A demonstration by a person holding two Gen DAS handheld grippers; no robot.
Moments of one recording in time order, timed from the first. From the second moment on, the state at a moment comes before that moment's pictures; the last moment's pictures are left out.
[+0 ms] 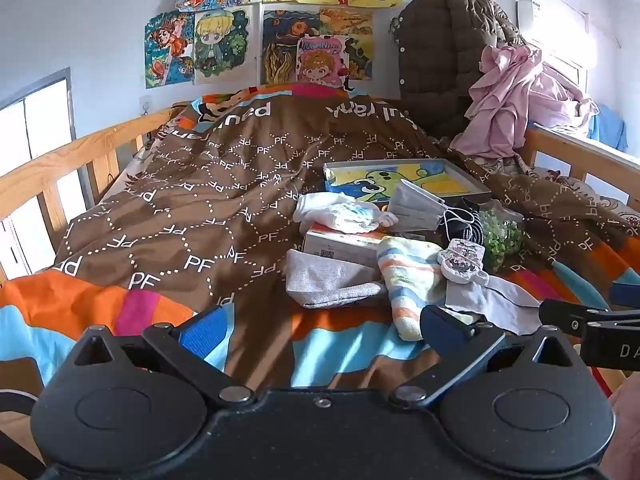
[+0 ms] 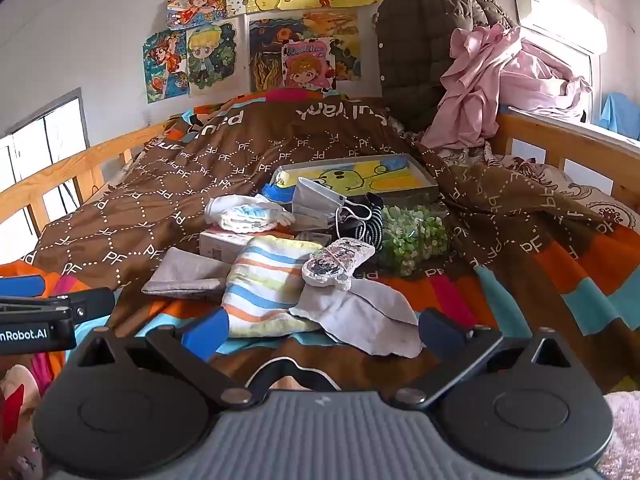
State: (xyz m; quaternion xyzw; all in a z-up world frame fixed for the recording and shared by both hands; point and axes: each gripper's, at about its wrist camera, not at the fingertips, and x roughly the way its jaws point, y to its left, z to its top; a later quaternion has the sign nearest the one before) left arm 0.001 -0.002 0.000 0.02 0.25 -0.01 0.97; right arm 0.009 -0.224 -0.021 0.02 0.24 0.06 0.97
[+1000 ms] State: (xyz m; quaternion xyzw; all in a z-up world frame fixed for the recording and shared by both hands) left arm 0.000 0.003 -0.003 0.01 0.25 -0.01 0.97; right arm 0.007 -0.224 -0.020 0.02 0.24 0.06 0.97
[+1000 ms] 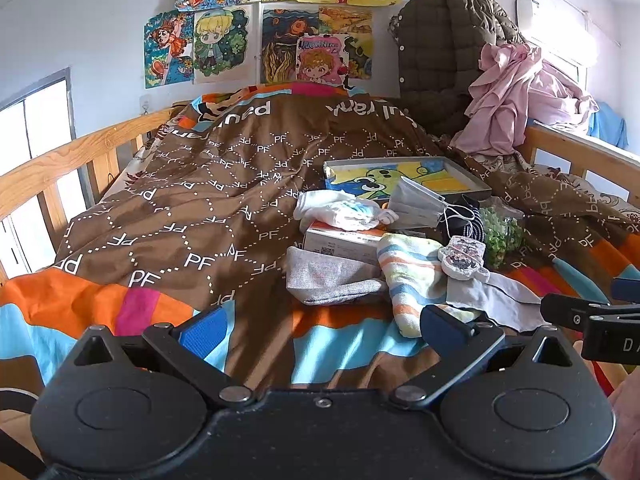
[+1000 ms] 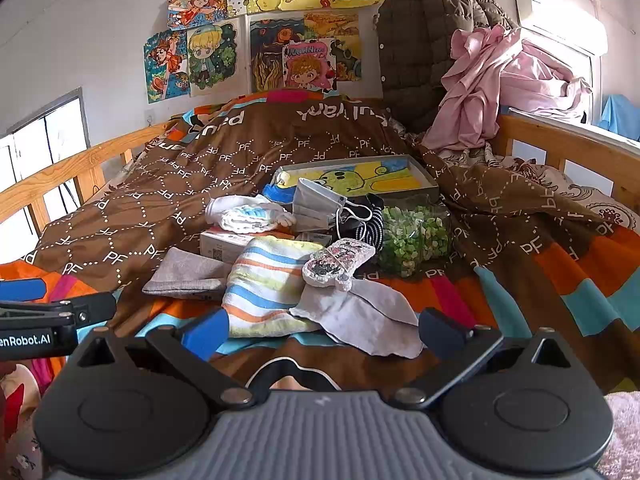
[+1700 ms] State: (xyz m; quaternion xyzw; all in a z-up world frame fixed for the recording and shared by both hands) left arm -0.001 0.003 -0.004 0.01 0.25 -0.01 0.97; right arm 0.006 -0.224 -0.019 0.02 0.24 0.06 0.97
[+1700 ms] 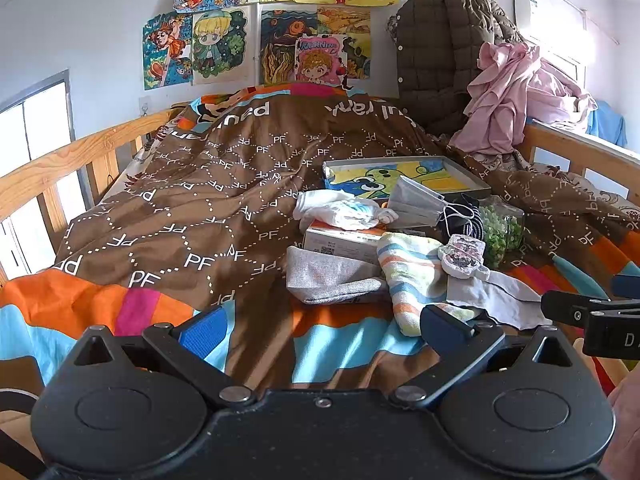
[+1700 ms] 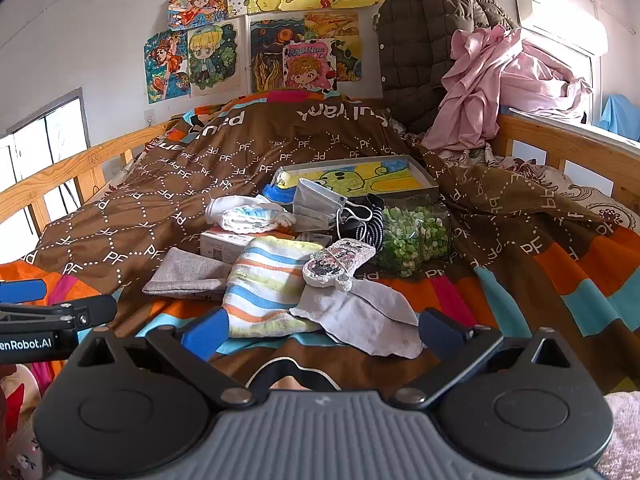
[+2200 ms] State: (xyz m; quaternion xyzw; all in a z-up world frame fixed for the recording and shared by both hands) left arm -0.001 0.002 -0.005 0.01 0.25 -0.01 0.97; right arm 0.006 -0.225 -0.019 0.02 0.24 0.06 0.97
